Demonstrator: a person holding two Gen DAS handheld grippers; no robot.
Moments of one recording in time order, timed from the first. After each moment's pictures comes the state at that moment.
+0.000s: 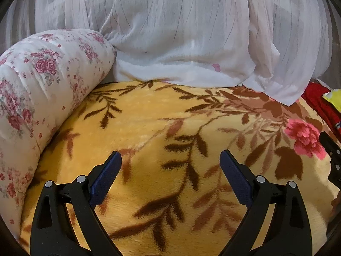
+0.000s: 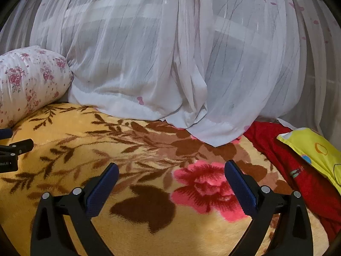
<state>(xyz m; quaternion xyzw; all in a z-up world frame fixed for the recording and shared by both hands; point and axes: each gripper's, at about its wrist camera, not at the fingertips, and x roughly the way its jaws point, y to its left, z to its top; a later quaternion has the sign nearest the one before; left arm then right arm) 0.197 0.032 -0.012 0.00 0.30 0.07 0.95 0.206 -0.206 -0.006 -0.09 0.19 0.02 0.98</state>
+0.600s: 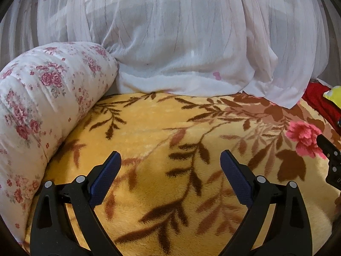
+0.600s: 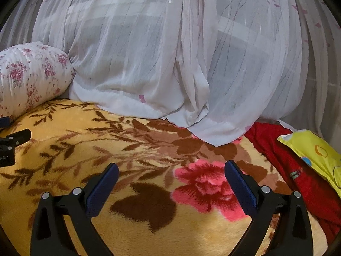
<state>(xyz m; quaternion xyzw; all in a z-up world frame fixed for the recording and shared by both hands) 0.191 0.028 -0.005 0.02 0.27 0.07 0.96 0.206 -0.201 -0.011 -0.11 0.19 0.02 0.98</state>
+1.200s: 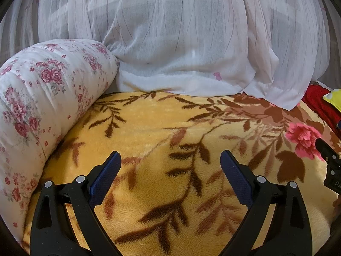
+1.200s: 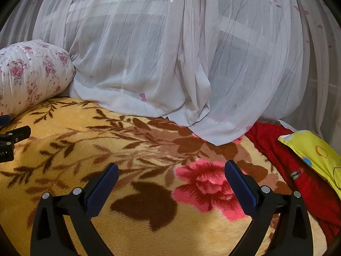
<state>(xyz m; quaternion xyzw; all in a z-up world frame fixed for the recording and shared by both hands) 0.191 0.029 -0.005 0.01 0.27 0.07 0.96 0.206 -0.200 -0.012 -0.11 0.19 0.02 0.97</state>
